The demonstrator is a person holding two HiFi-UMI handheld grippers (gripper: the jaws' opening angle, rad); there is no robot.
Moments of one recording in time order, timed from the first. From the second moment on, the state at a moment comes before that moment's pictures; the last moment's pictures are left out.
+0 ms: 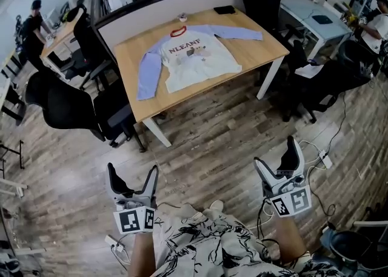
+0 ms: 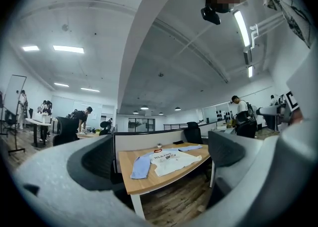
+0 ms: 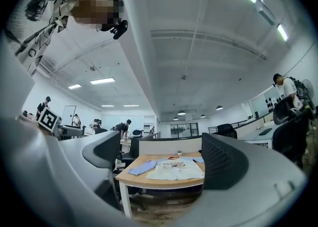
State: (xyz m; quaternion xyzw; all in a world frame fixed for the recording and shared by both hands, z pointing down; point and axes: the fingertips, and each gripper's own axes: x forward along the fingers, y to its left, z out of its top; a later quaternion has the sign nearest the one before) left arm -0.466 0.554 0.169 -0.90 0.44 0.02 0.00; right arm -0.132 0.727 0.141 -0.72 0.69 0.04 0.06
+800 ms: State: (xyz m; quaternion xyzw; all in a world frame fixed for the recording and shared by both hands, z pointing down) left arm -0.393 0.437 0.181 -0.90 0.43 0.03 0.00; right arm -0.053 0.636 0.142 -0.75 0.66 0.04 0.07
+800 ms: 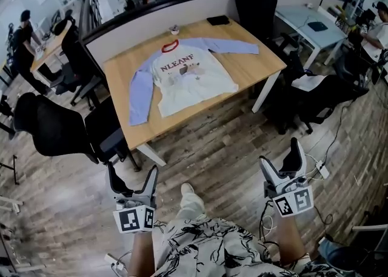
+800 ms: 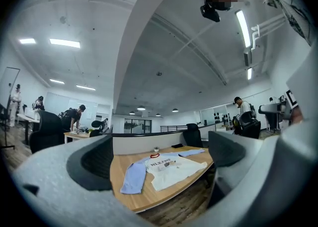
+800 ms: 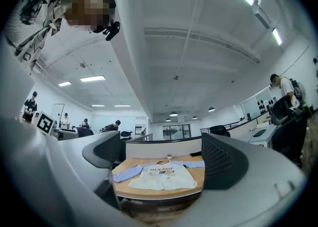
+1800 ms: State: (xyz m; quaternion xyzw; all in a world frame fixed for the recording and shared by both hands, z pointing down) left arm -0.345 0.226 0.200 -0.92 0.39 0.03 -0.02; right arm -0.032 0.436 0.140 -0.76 0.65 0.05 0.06
